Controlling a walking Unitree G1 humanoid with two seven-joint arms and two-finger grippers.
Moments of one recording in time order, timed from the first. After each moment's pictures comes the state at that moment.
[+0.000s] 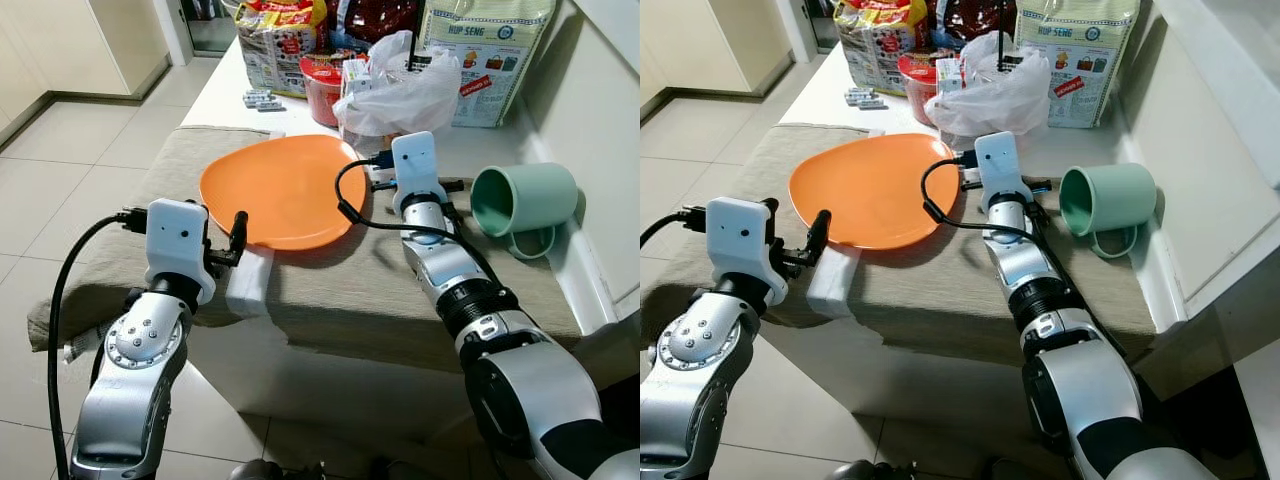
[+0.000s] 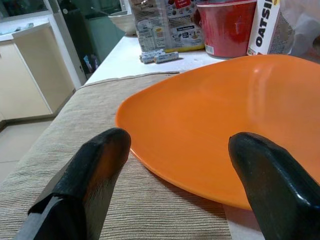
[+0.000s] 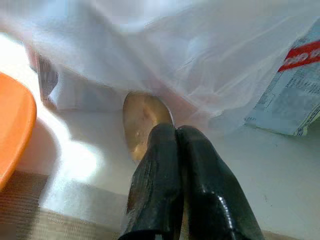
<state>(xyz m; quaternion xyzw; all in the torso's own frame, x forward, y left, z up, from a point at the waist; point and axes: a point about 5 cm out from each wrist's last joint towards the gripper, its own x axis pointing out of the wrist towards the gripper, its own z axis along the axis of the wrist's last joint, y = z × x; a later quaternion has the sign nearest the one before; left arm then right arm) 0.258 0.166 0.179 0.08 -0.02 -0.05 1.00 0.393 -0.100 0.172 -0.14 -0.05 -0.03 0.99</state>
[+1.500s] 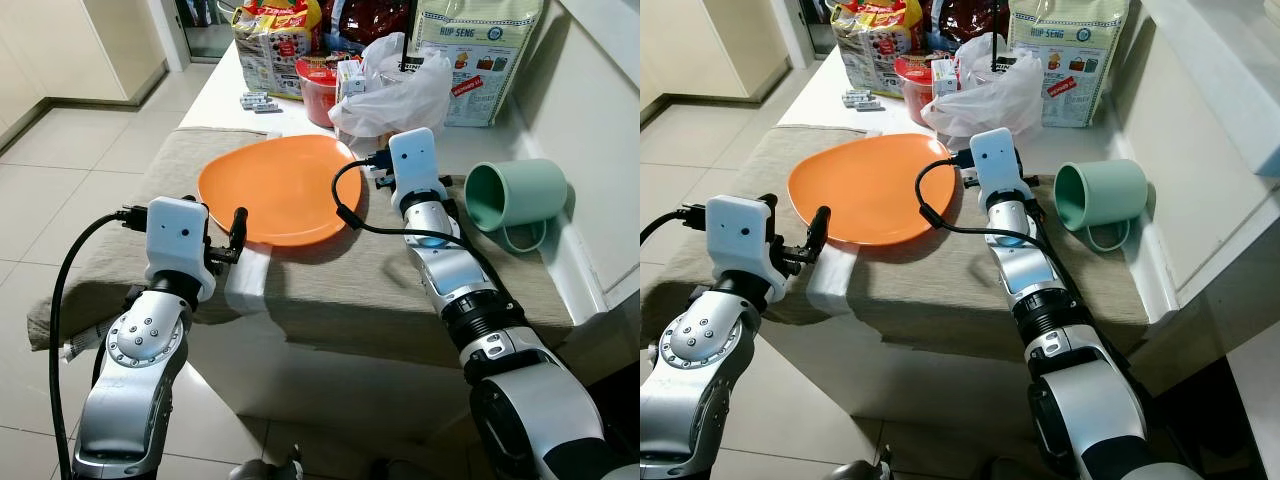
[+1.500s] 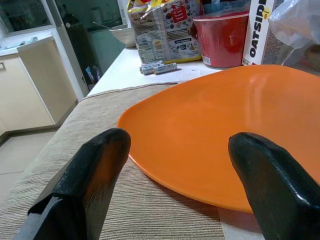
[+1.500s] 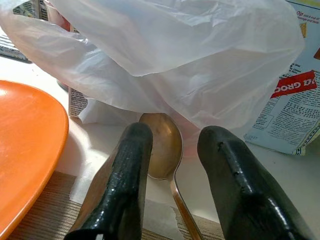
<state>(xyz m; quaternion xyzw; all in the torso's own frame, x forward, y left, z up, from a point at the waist) 0.260 0.166 0.180 0.09 -0.03 -0.05 0.99 0.387 -0.096 0.178 -0.15 -0.07 0.01 0.99</state>
